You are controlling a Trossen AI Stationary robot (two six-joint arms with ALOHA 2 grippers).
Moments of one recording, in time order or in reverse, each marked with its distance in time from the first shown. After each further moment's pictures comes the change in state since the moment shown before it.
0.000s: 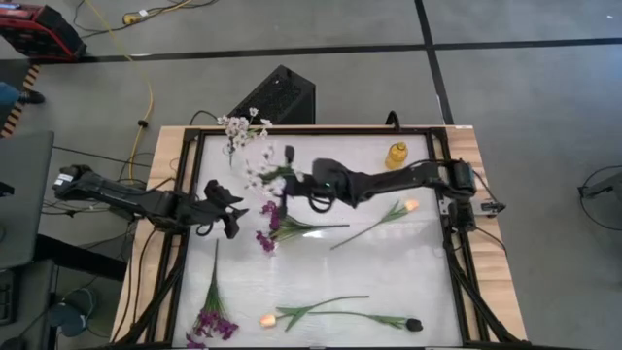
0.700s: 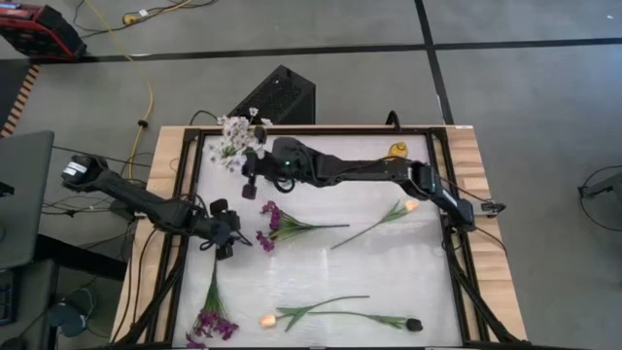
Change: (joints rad) left arm -0.149 0.288 0.000 -0.052 0.236 0.018; right arm -0.055 0.294 0.644 -0.459 0.004 0.006
